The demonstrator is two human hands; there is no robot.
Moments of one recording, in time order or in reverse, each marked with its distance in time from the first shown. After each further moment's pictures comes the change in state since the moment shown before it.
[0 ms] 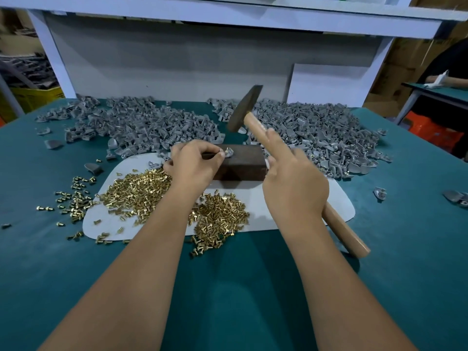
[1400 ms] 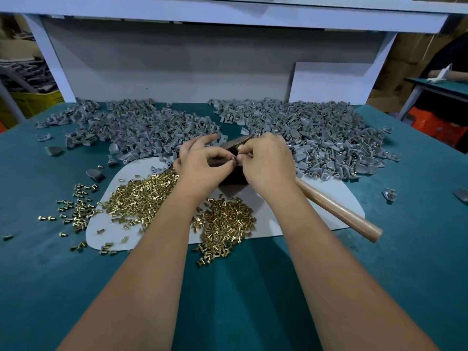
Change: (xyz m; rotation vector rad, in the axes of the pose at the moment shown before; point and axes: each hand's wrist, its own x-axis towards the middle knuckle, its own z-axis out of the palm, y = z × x) left_hand 0.001 0.000 -0.006 0.002 -0.123 0.179; right_hand 0.050 -0.027 0.040 0.150 -0.230 -0.041
